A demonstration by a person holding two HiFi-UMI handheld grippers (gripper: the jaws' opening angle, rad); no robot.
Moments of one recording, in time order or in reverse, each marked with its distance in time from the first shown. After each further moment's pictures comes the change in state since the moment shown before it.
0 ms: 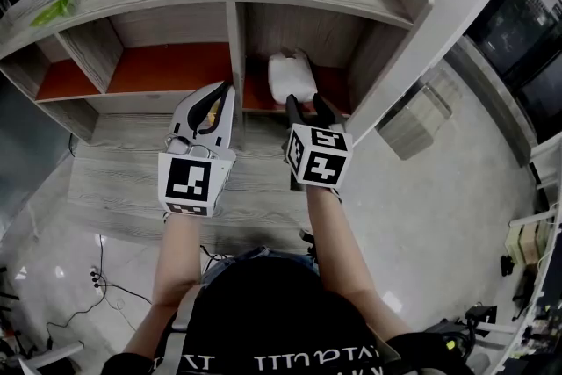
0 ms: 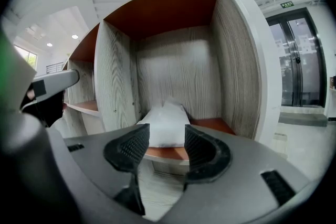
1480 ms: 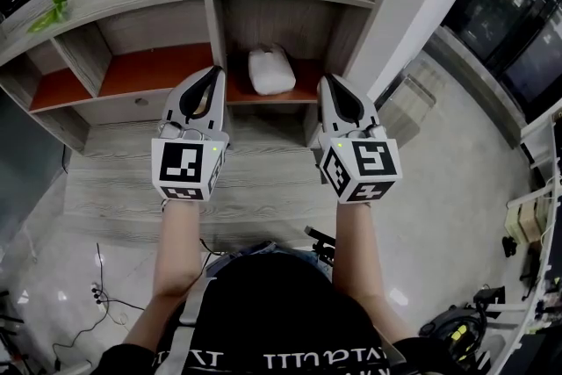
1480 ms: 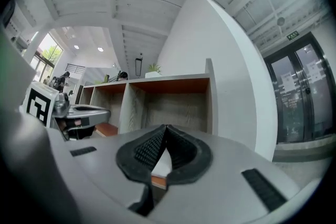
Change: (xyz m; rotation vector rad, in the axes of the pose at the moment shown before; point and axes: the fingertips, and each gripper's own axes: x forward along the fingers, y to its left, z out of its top) left arm -0.004 -0.013 0.030 -0.028 -0.078 -0.004; right arm -0.123 -0.016 0.094 -0.191 -0.358 0.081
